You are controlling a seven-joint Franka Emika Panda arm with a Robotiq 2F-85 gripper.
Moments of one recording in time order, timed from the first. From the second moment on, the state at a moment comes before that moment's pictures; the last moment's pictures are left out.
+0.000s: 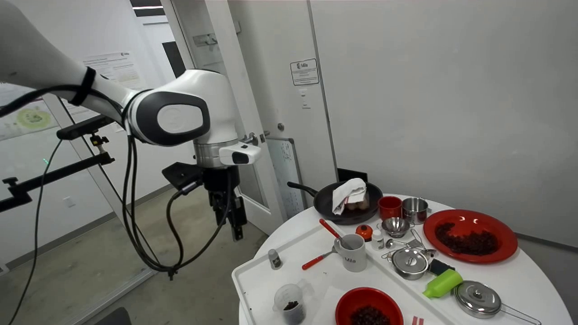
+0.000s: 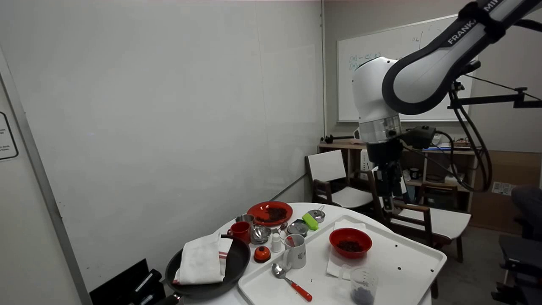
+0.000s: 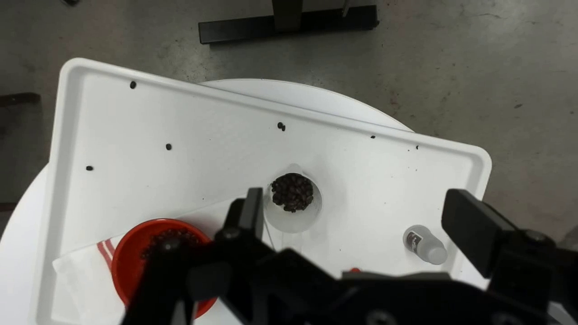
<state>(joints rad) -0.04 0.03 0.02 -2.32 -0.02 2.15 0.08</state>
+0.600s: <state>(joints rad) -0.02 0.46 0.00 -2.06 -0.04 2.21 0.10</state>
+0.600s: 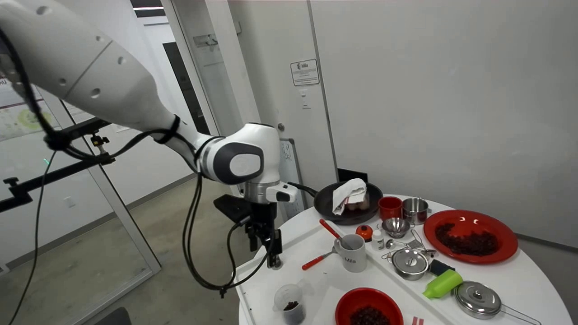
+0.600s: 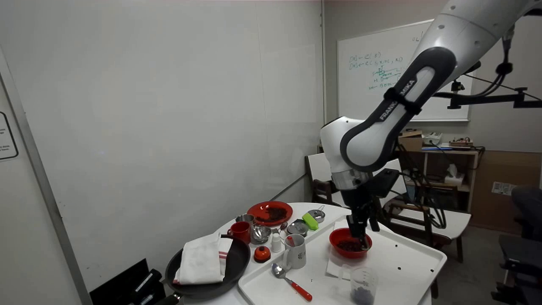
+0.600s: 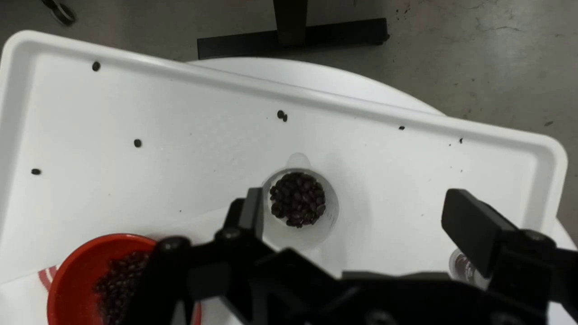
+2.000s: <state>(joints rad) 0.05 1.06 -0.12 -1.41 -0.08 1.99 0.33</state>
